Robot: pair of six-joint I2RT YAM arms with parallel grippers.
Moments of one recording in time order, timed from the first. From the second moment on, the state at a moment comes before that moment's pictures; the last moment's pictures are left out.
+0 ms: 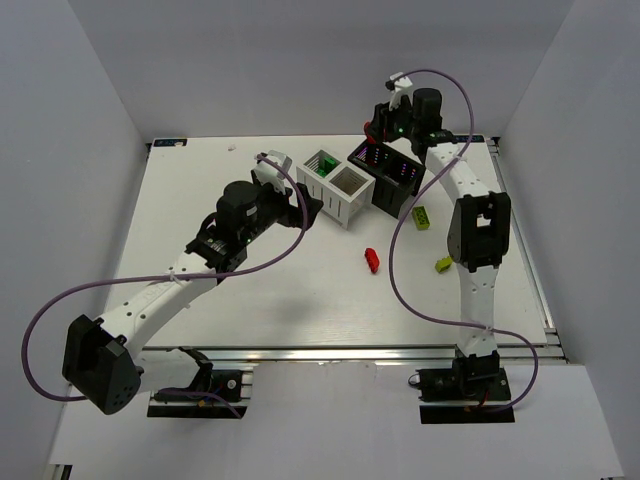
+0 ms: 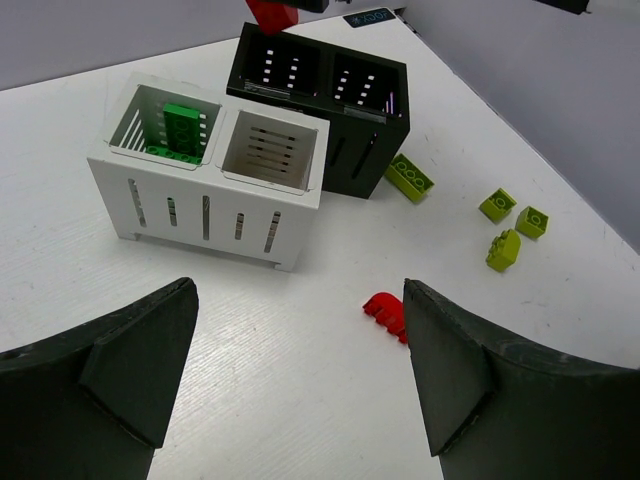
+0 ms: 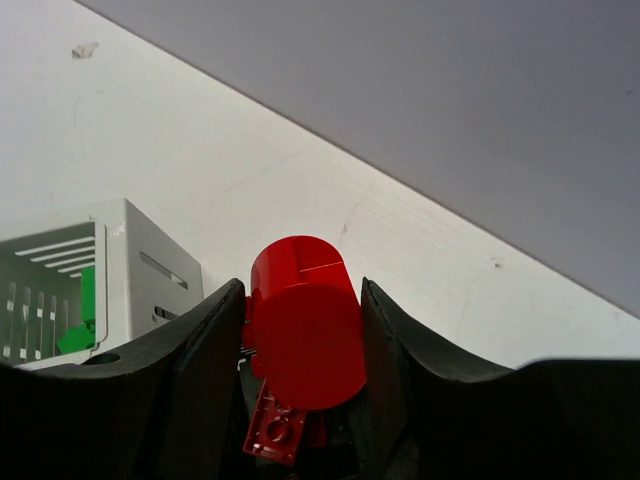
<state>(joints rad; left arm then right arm) -0.60 1.22 0.97 0.10 0.06 -0.20 0.21 2.27 2.07 -0.10 -0.46 -0.08</state>
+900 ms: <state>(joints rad) -0.60 1.27 0.97 0.13 0.16 -0.26 0.22 1.89 1.65 -0.16 -0.50 -0.21</state>
